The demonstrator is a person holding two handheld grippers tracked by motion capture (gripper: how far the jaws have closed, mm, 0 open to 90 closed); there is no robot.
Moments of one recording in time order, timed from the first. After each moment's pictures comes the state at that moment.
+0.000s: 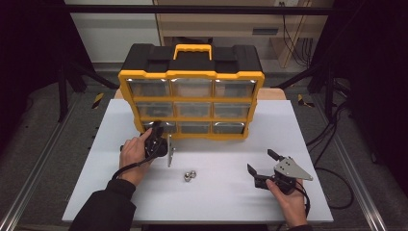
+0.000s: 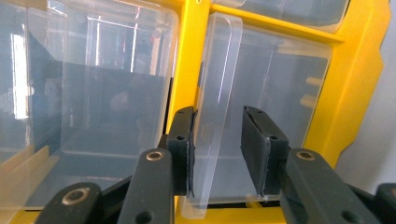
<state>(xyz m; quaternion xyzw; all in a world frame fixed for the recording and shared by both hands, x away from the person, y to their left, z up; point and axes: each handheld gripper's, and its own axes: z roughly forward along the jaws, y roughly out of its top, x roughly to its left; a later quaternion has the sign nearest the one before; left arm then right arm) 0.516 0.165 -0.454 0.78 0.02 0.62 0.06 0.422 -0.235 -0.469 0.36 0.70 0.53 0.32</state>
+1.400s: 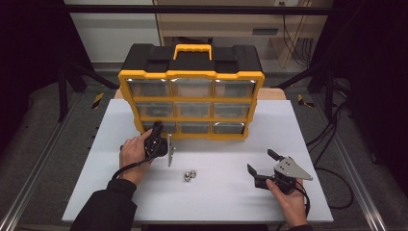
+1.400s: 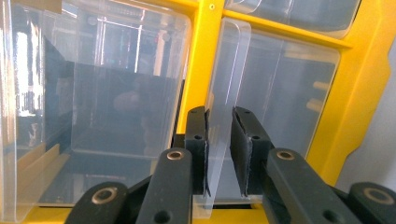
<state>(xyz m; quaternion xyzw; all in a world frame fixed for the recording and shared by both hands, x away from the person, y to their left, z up) 0.514 0.164 -0.450 0.78 0.03 0.63 0.07 0.422 -0.235 -0.469 0.36 0.70 0.53 0.32</state>
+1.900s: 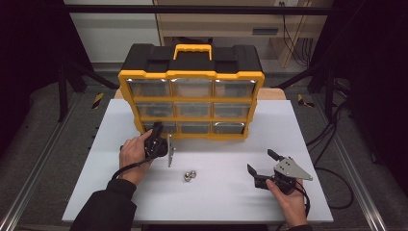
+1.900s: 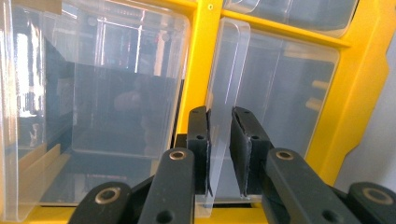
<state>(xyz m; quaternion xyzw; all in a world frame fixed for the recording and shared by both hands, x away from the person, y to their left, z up) 0.513 0.164 -0.450 0.78 0.03 0.62 0.06 0.422 -0.235 -0.470 0.36 0.70 0.53 0.32</state>
